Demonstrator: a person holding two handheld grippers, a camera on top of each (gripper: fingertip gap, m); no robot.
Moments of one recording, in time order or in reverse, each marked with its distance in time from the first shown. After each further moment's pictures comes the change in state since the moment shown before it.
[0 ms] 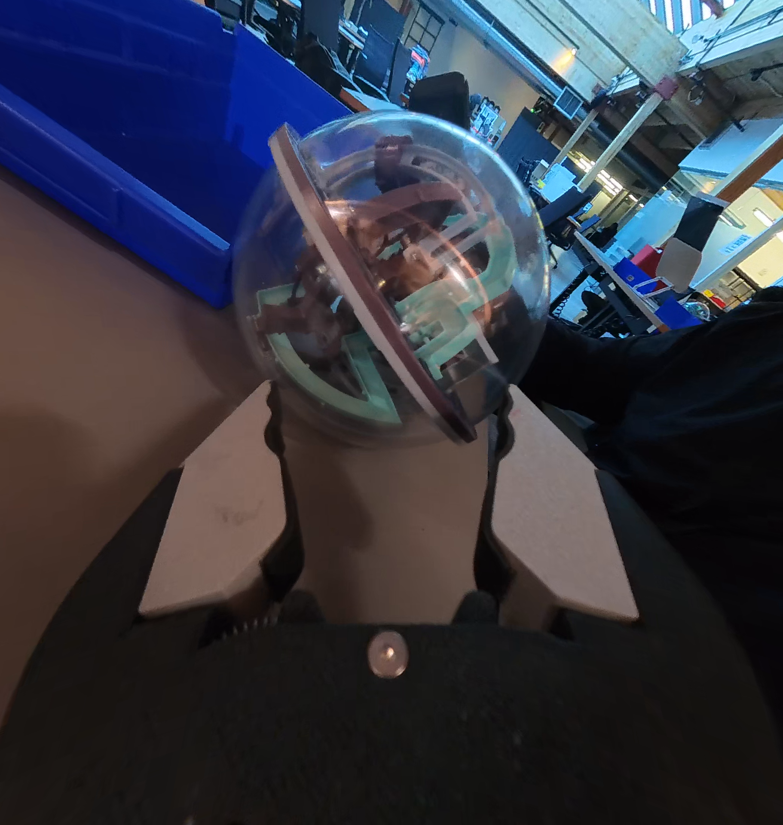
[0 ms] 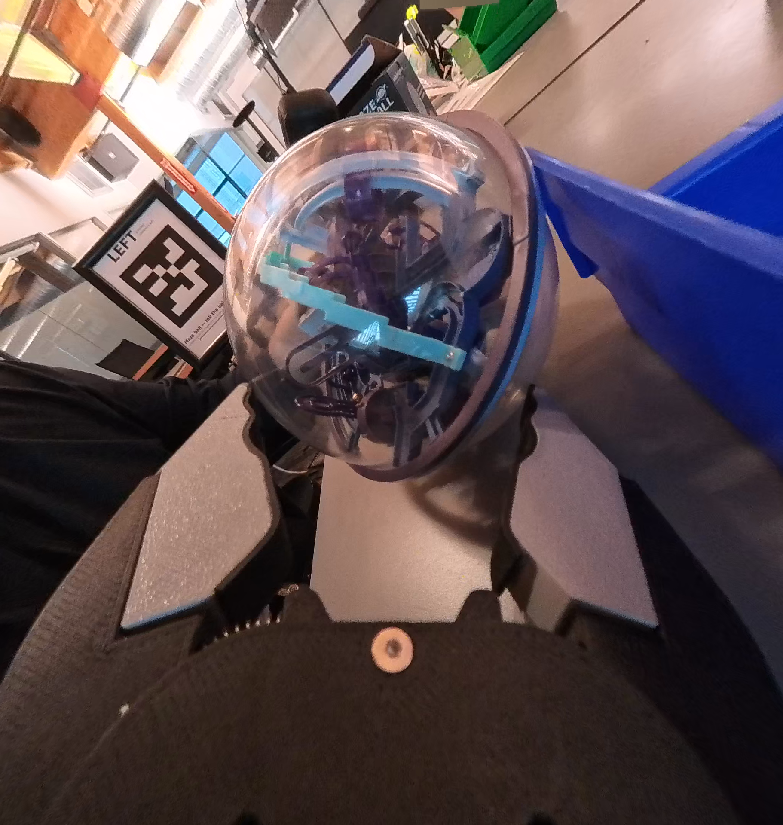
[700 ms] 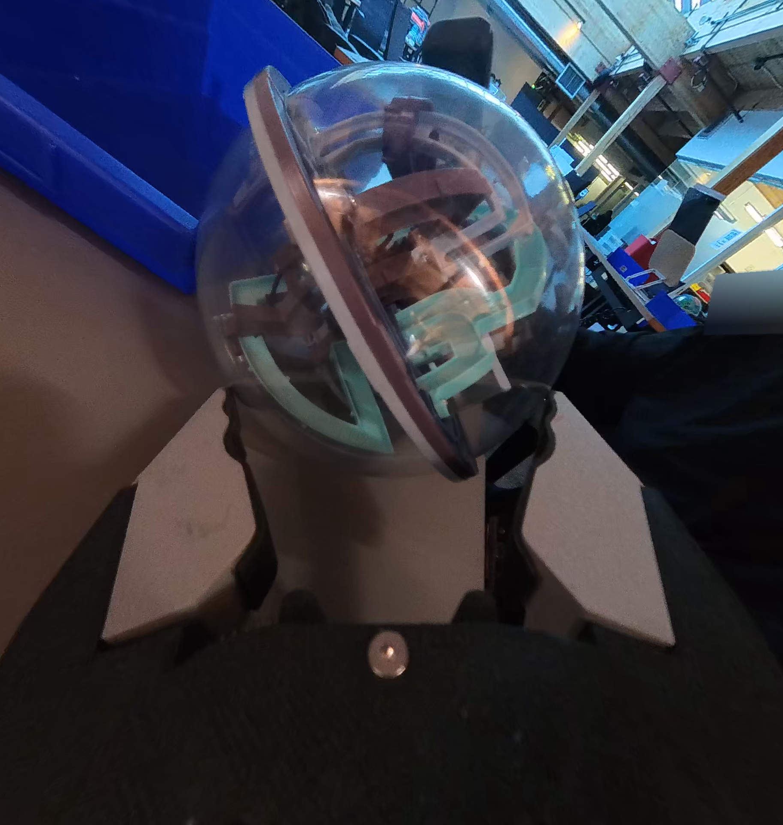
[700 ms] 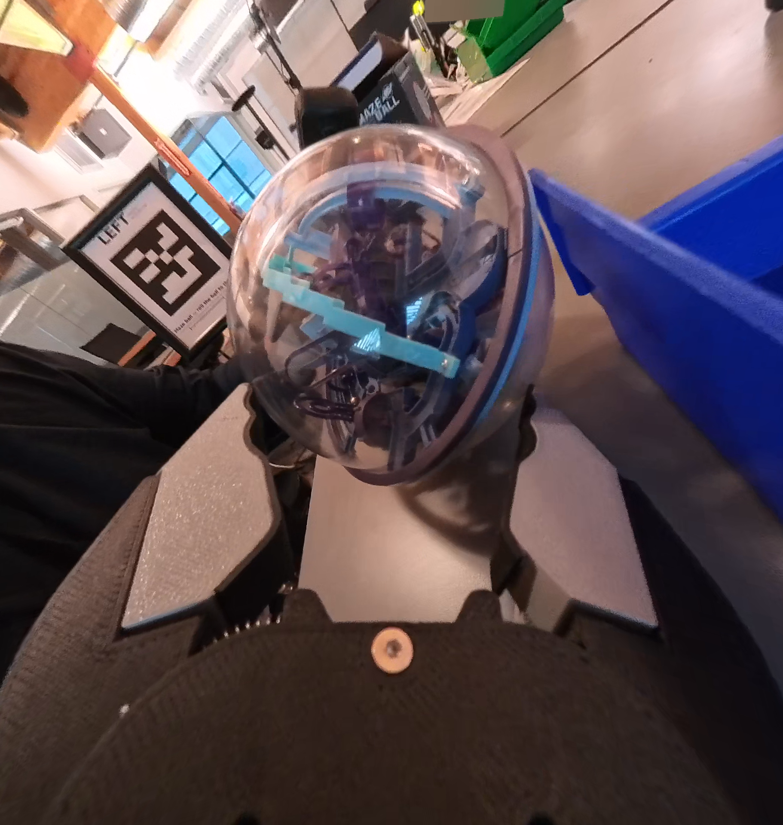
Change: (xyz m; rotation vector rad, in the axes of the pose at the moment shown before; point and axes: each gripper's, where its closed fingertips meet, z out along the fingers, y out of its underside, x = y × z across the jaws) left arm 0.002 0.007 0.025 -0.052 0.015 -0.046; right arm 0.000 -0.003 0.000 -0.012 0.004 -0.056
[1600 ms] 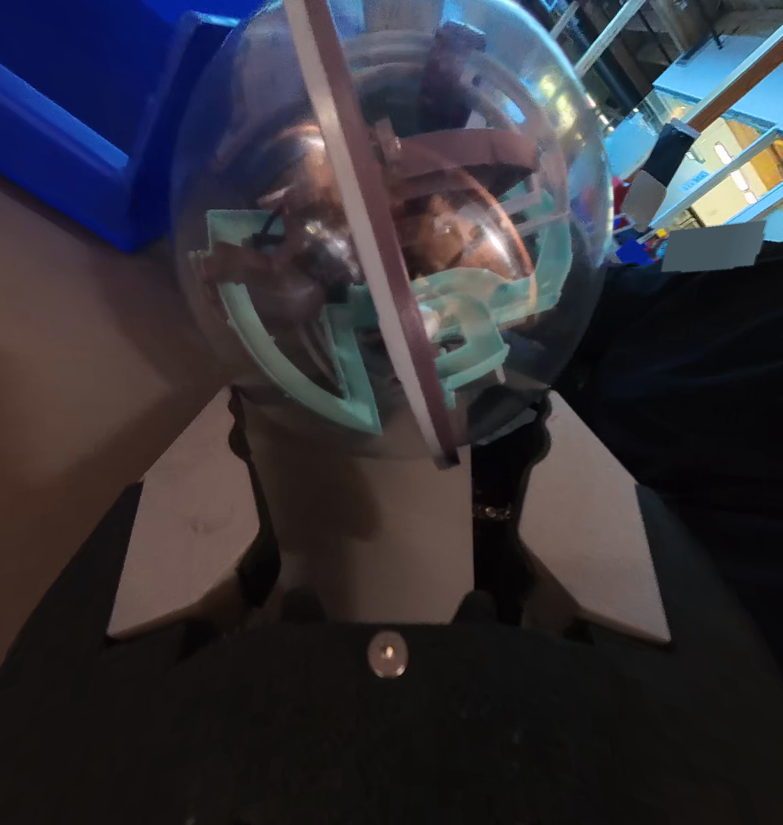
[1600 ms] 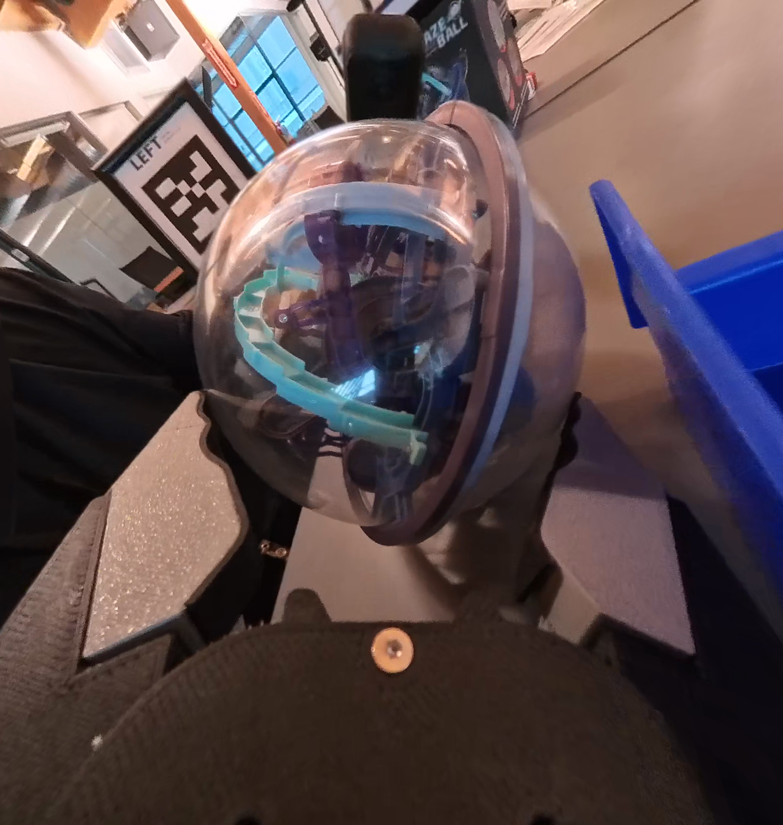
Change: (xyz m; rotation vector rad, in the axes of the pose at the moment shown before) left arm 0.006 0.017 0.007 -0.134 0.082 -0.016; right arm -0.004 0.001 0.024 -0.132 -0.135 -0.063
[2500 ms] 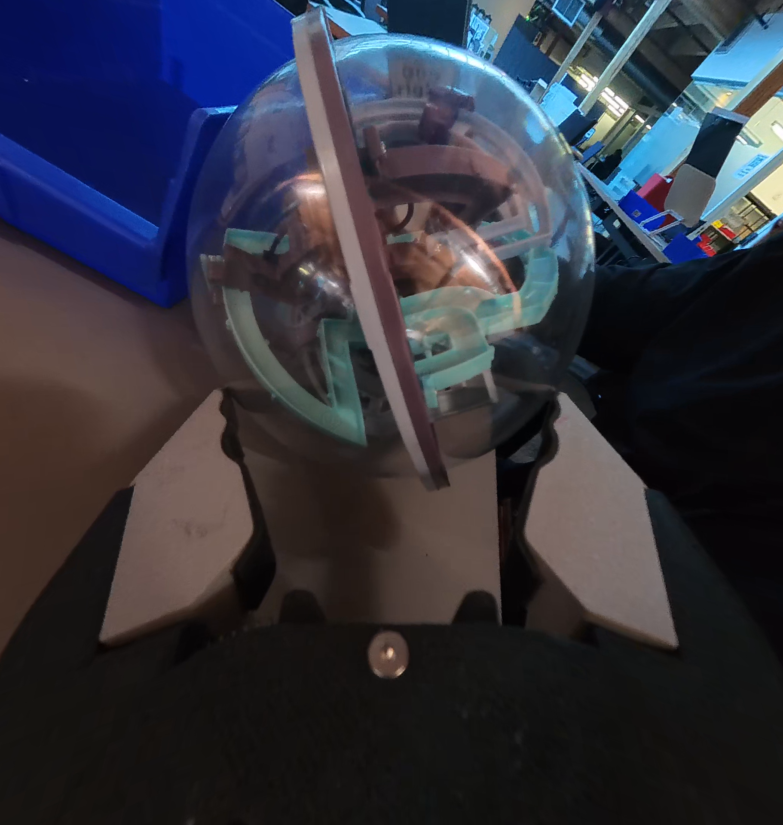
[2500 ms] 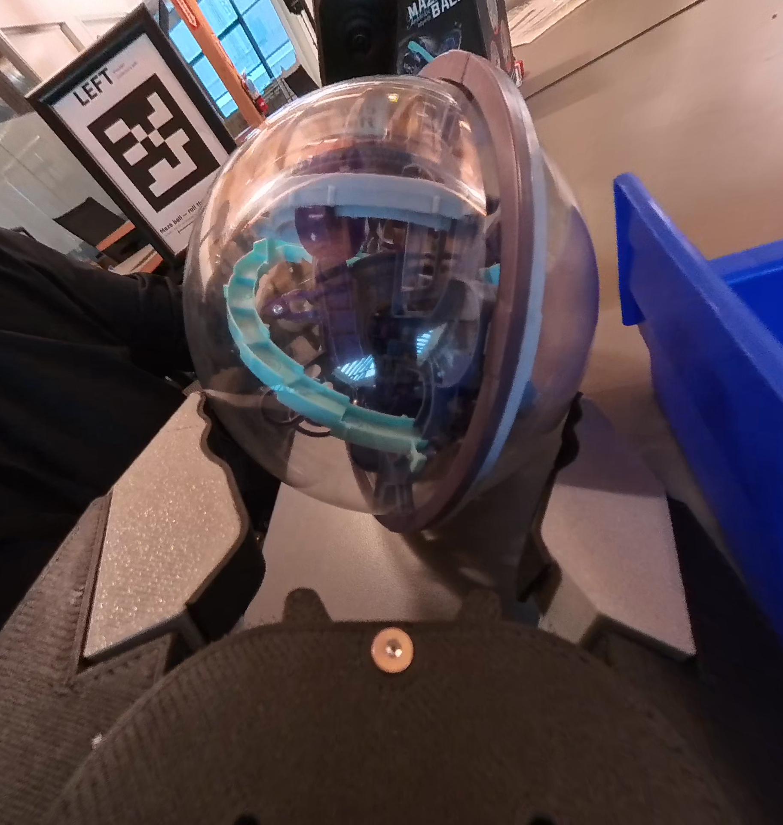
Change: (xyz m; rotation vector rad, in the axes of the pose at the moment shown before) left arm -0.002 -0.012 0.001 0.061 -0.074 0.113; right arm 0.001 0.008 -0.002 -0.042 0.073 -0.103
